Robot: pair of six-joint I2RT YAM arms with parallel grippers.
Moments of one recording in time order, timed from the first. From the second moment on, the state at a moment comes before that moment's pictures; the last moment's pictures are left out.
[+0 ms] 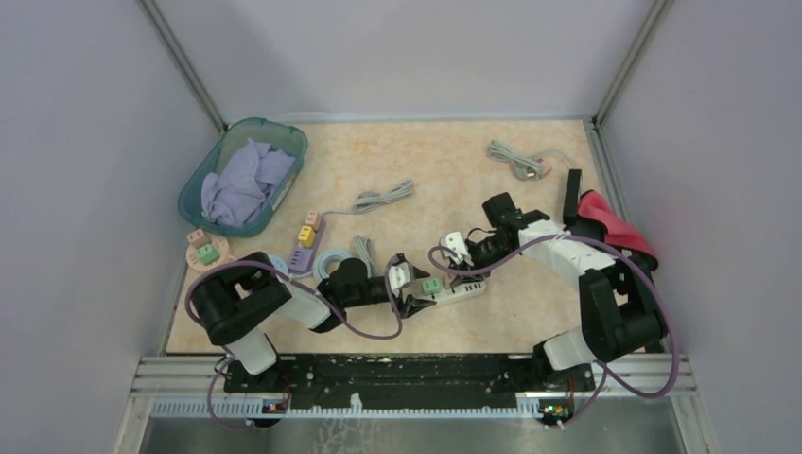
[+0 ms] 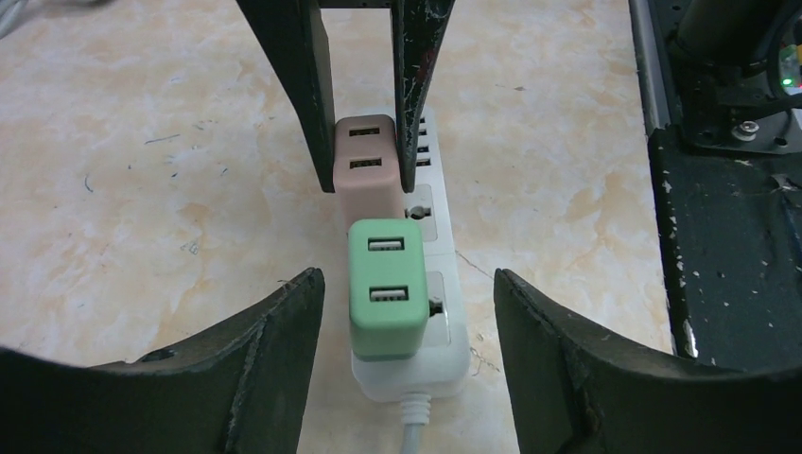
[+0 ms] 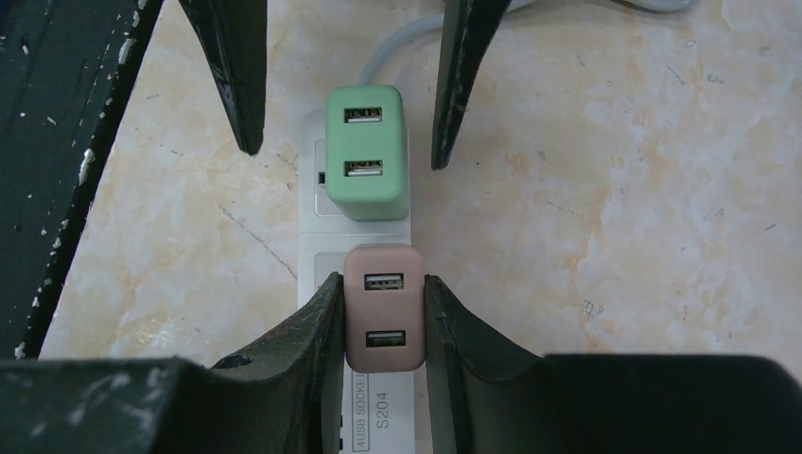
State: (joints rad) left arm -0.95 1.64 0.35 1.18 0.42 0.12; right arm 0.38 1.44 0.84 -0.72 -0.92 -1.39
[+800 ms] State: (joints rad) left arm -0.98 1.74 0.43 1.14 0.34 0.14; right arm 0.44 1.45 0.84 -0.68 -0.89 -1.35
